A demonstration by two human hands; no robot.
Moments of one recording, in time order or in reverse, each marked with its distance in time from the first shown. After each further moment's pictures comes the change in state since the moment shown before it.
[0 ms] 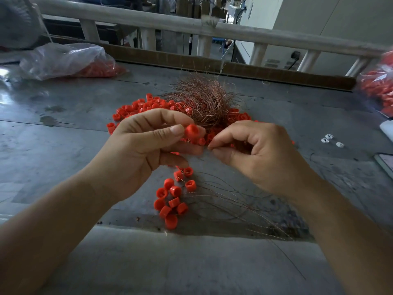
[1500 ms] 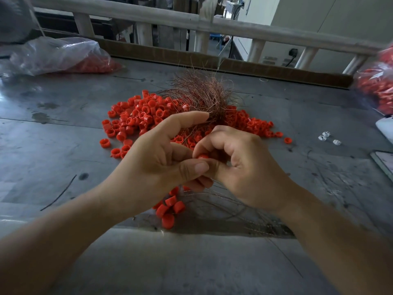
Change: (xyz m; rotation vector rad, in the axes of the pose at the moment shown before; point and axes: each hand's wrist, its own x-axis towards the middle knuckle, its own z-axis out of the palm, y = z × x) left_hand -0.012 -0.015 0.018 0.276 -0.138 0.088; right_hand -0.004 -0.010 0.016 0.108 -0.095 0.009
